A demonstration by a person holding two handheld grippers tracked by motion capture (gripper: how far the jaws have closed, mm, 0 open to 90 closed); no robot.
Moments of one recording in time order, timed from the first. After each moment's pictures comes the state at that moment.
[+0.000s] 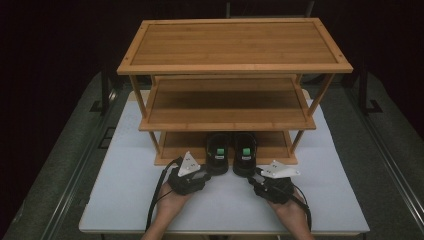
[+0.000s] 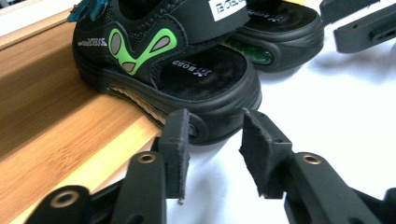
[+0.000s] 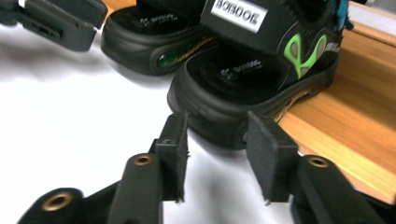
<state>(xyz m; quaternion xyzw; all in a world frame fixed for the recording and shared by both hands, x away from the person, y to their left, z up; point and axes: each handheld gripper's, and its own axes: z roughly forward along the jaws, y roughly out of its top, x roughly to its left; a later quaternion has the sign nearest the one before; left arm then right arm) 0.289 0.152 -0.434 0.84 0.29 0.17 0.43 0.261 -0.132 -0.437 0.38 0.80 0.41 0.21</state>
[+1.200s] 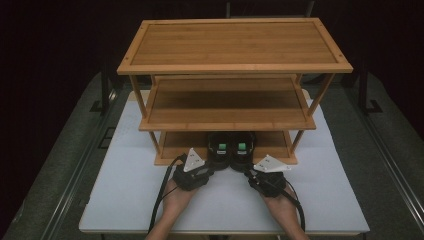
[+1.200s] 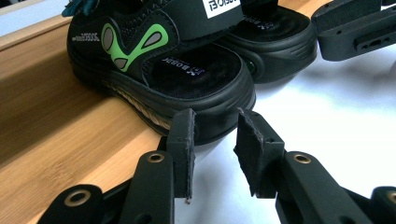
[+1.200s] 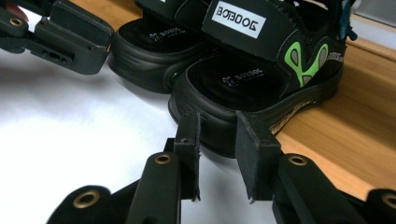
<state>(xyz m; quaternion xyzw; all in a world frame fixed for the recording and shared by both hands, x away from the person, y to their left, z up) 0.304 0.140 -0.438 0.83 0.31 0.18 0.43 0.277 -0.115 -0.437 0.39 0.79 0.41 0.23</state>
